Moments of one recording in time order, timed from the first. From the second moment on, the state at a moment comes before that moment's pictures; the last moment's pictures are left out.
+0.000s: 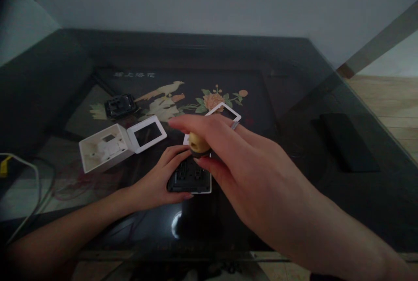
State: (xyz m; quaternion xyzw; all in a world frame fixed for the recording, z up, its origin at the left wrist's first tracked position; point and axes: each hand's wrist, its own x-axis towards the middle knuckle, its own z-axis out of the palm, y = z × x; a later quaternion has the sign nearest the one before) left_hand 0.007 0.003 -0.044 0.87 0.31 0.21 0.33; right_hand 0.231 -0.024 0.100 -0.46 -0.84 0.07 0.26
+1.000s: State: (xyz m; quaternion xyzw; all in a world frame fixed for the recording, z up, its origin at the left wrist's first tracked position) left_hand 0.006 0.004 -0.046 0.87 0.30 0.22 0.33; right_hand 0.234 -0.021 0.099 -0.43 -0.86 0.07 0.27
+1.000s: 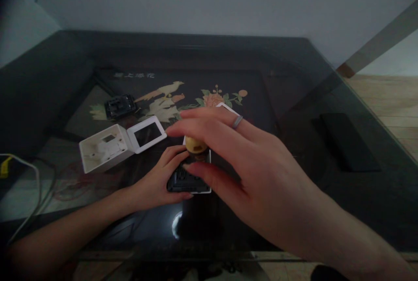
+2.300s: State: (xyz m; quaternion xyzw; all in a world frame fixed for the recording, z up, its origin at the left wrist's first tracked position) left_hand 0.007 0.004 -0.044 0.87 0.30 0.22 0.33; right_hand 0.234 -0.022 0.095 -0.45 -0.83 0.12 0.30
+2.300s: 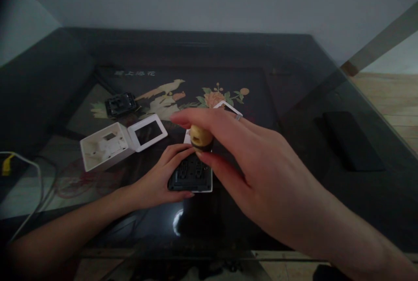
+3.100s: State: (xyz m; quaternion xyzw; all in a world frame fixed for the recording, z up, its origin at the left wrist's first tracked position) left_hand 0.006 0.004 -0.044 0.86 0.30 0.22 0.34; right_hand 0.224 -0.019 0.088 -0.44 -0.83 0.01 0.33
